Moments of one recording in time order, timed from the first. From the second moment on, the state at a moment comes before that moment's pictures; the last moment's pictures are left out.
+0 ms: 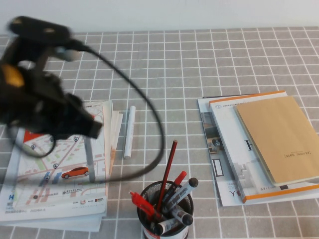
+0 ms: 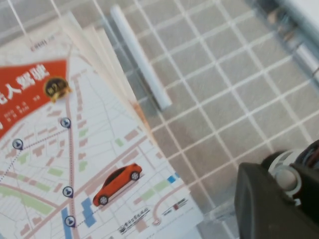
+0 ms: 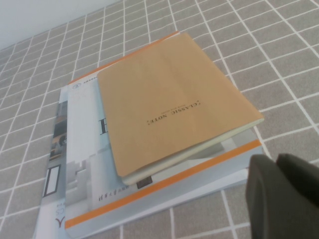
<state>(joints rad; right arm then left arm) -0.04 -0.01 0.03 0.29 0.38 0.11 -0.53 1.21 -1.22 -0.07 1.08 0.11</state>
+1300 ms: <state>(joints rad) -0.04 -0.01 0.03 0.29 0.38 0.11 -0.53 1.85 -1.76 -0.02 1.10 0.08</state>
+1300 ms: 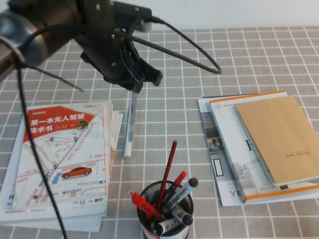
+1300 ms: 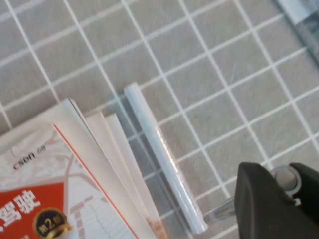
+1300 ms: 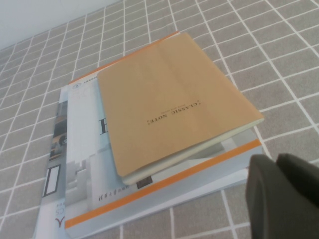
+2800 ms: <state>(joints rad) -0.04 -0.01 0.03 0.29 0.38 0.11 -0.44 2.27 -2.03 -0.16 1.22 0.11</state>
